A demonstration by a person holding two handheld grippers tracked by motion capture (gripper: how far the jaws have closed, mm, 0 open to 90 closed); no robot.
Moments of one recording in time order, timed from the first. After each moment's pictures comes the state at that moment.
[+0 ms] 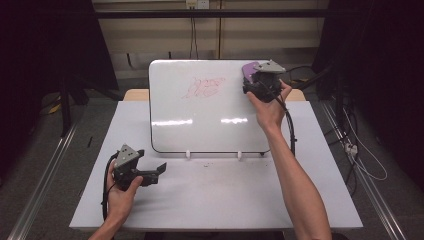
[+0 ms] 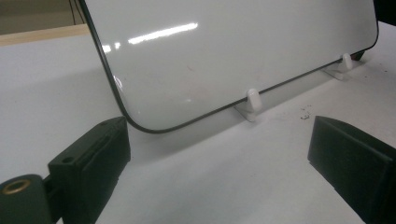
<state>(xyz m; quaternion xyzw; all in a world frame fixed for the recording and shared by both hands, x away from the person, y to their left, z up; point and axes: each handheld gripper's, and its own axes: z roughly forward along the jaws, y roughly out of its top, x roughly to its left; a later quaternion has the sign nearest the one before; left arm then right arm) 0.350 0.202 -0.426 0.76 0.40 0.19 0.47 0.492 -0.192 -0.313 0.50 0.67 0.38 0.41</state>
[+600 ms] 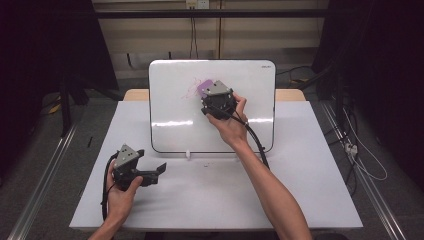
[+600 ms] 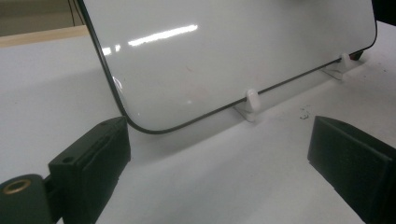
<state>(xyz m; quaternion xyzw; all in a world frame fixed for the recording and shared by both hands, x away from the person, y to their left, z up) 0.350 0.203 -0.426 0.77 0.39 0.19 0.47 0.474 -0.085 -0.345 0.38 0.75 0.37 0.40</state>
